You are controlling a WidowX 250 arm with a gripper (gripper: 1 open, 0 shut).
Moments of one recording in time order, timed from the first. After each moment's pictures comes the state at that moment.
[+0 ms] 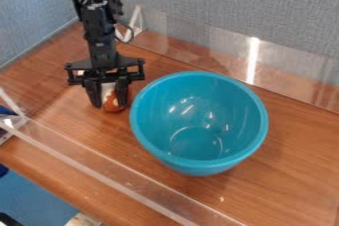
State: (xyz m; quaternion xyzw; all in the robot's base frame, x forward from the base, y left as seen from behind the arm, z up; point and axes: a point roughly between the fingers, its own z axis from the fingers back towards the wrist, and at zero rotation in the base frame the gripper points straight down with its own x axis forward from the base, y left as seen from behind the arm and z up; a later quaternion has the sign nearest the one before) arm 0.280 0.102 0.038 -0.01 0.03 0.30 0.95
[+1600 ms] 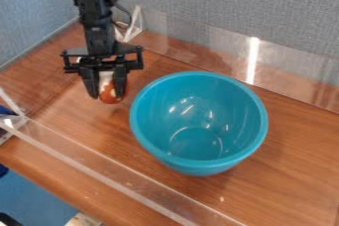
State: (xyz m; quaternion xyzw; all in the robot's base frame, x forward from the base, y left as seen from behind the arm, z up) arm 0.282 0.094 0.062 -0.04 0.03 0.26 0.96
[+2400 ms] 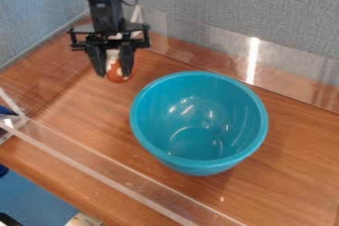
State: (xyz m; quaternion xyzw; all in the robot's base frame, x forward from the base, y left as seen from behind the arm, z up) arm 0.299 0.089 0.085 -0.05 0.01 0.22 0.97
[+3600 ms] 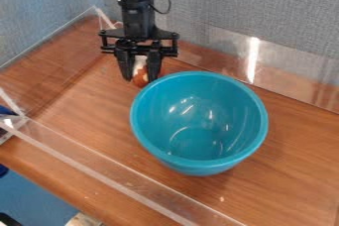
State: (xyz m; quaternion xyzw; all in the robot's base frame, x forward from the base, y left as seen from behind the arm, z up) arm 0.315 0.058 0.074 -0.04 0.02 0.16 0.99
